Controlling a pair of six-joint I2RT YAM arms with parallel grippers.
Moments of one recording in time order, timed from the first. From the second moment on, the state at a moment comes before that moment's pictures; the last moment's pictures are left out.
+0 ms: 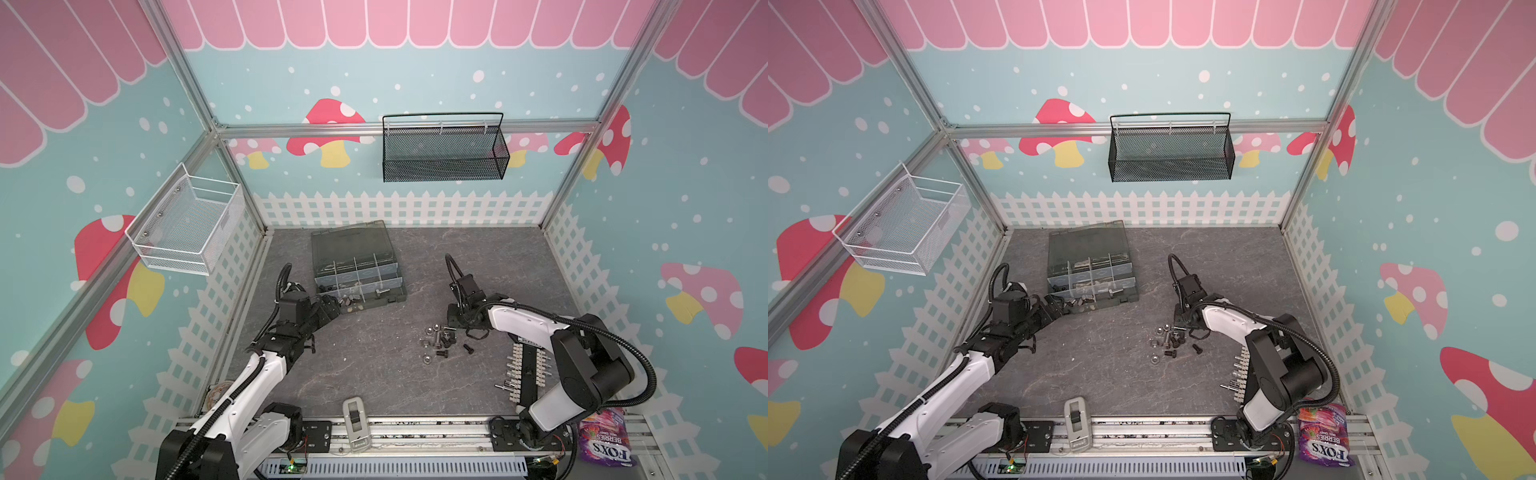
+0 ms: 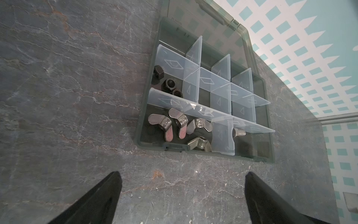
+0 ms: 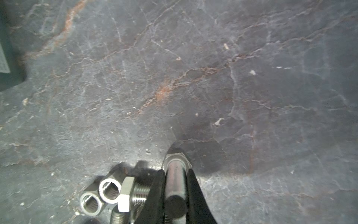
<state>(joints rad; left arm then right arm) -0.15 0.99 0.52 -0.20 0.01 -0.72 0.49 1.59 0.89 -0.43 0.07 0.54</state>
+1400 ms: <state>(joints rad) -0.15 0.98 0.52 -0.21 0.01 -0.72 0.69 2.19 1.58 -0.16 -0.43 0.56</state>
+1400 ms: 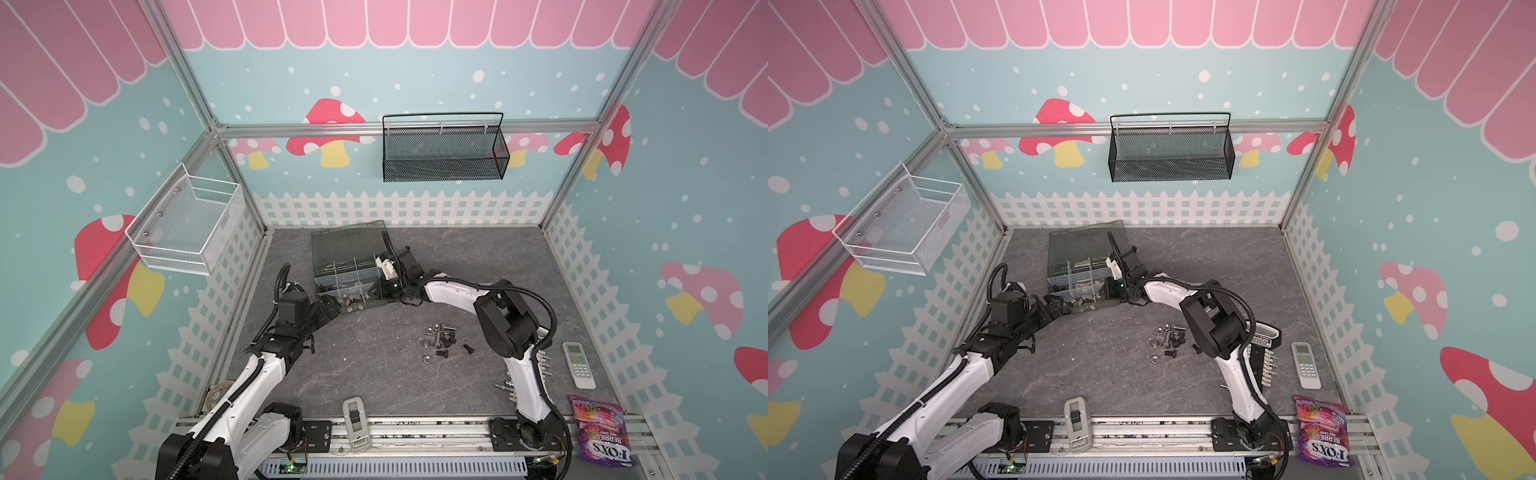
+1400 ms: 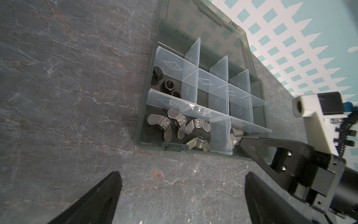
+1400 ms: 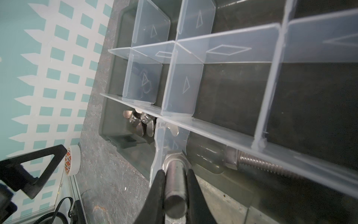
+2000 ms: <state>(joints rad) -0.14 0.98 0.52 -0.21 0.01 -0.71 0.69 2.22 1.67 -0.30 -0.26 0.52</state>
